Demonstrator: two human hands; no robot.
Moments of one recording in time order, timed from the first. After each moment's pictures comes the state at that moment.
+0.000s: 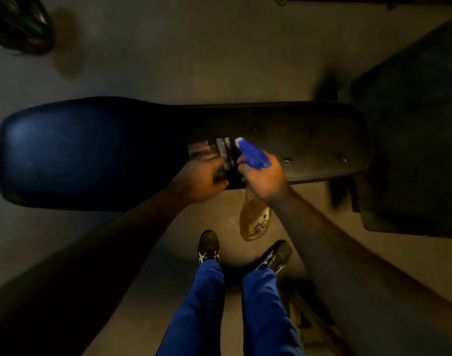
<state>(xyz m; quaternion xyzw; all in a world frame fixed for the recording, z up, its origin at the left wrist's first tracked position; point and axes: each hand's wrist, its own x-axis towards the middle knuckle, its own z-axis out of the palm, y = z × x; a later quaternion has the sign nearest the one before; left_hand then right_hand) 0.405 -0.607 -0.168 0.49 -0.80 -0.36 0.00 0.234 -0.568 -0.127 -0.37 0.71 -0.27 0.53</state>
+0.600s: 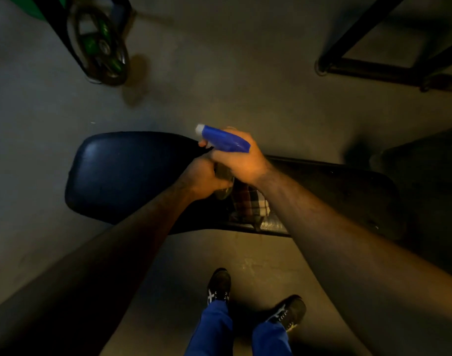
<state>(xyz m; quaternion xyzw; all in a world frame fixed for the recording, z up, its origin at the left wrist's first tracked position) 0.491 -0.676 -0.111 0.59 -0.64 -0.46 0.19 0.357 -0.696 -0.057 -0.60 0.48 -0.33 0.54</state>
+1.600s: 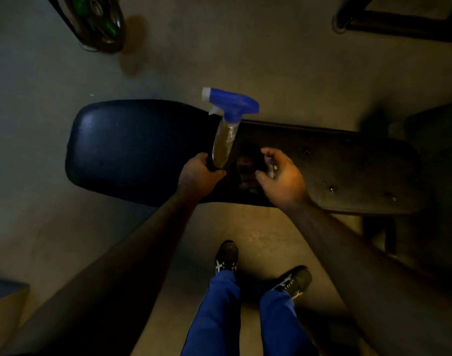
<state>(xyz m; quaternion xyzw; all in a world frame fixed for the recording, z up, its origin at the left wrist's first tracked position) 0.489 -0.623 -0.154 0.74 -0.49 -0.44 0.13 0.290 -0.609 -0.139 -0.53 0.69 -0.21 0.44</state>
